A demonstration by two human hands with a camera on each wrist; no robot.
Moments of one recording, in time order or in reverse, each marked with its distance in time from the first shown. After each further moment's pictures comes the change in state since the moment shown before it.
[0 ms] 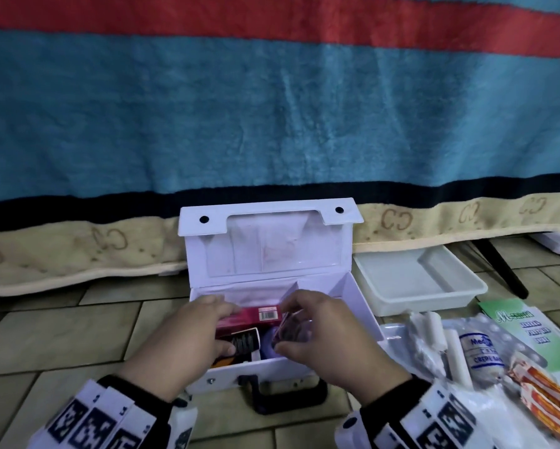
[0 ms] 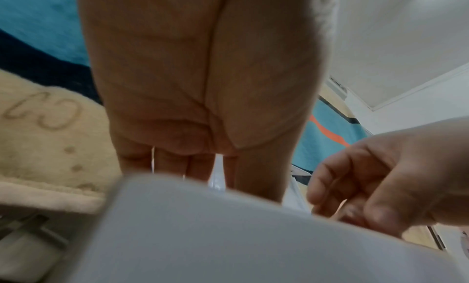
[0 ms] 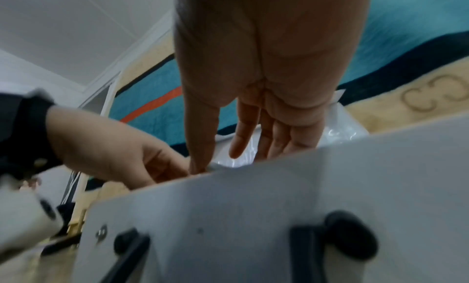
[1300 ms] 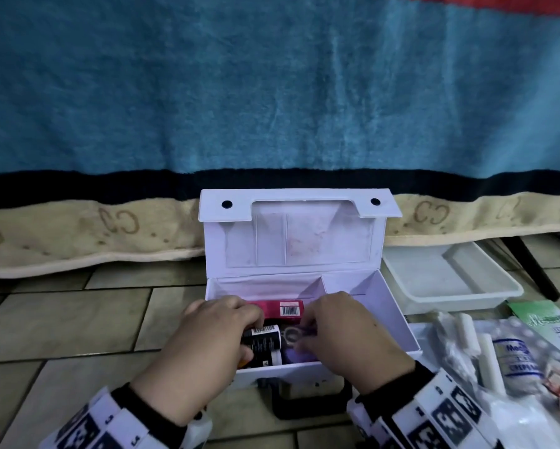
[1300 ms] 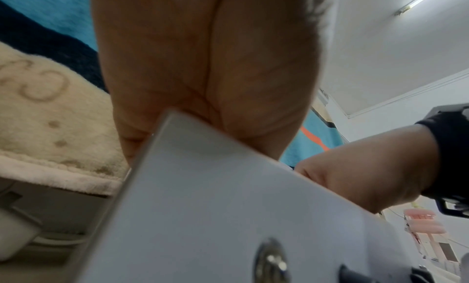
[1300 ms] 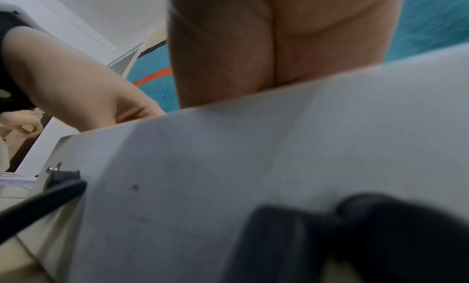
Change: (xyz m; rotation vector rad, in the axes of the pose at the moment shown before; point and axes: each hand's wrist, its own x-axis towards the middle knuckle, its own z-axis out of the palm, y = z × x) left_hand 0.001 -0.008 0.011 0.082 0.024 0.124; right_hand 0.029 -0.001 0.020 -0.553 -0.156 0.055
